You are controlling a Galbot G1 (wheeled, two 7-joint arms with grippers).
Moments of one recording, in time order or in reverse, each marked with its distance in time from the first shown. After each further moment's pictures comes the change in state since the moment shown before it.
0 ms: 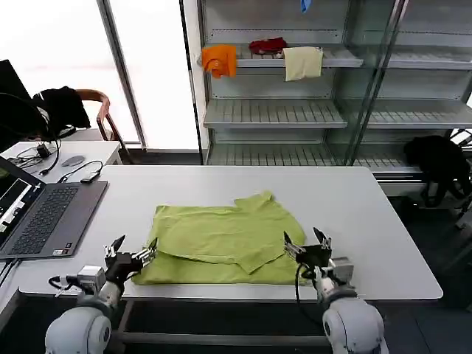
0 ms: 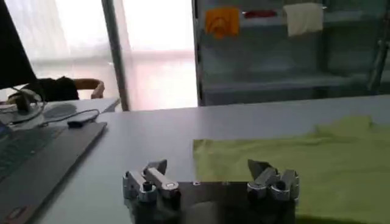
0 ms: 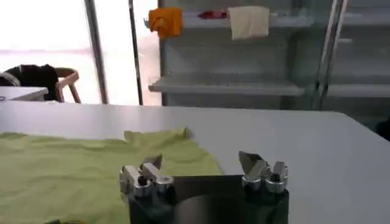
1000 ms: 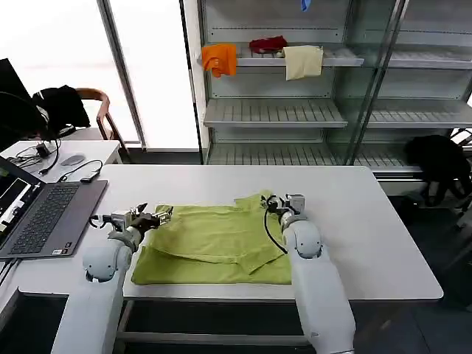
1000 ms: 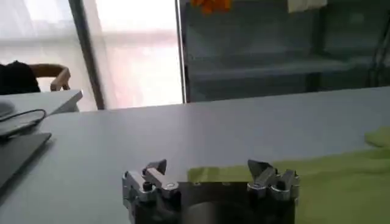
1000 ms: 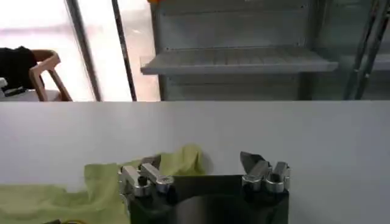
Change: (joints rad) left arm -0.426 0.033 0.119 0.530 0.039 0.007 0.089; right arm 0.441 0.135 0.006 -0.604 -0.112 0.006 -0.005
